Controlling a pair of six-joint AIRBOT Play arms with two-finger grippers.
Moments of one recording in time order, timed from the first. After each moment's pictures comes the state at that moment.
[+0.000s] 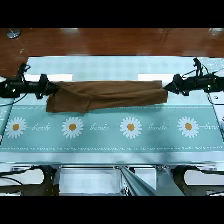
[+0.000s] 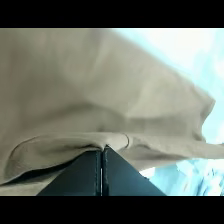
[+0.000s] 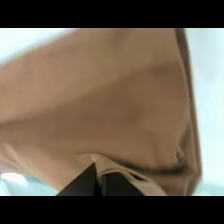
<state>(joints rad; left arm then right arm) 0.32 -1.51 1.10 0.61 -1.10 -1.30 -0.27 -1.53 1.18 -0.74 1.12 1.29</state>
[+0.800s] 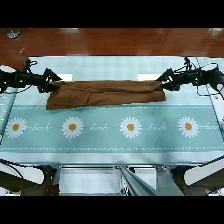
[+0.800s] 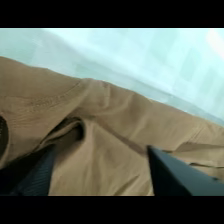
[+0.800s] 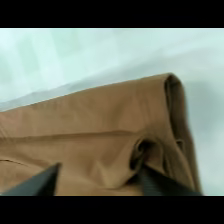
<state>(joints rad) 0.29 -1.75 1.36 0.74 -1.08 -1.42 -0.25 -1.81 1.42 -0.68 1.13 1.35</state>
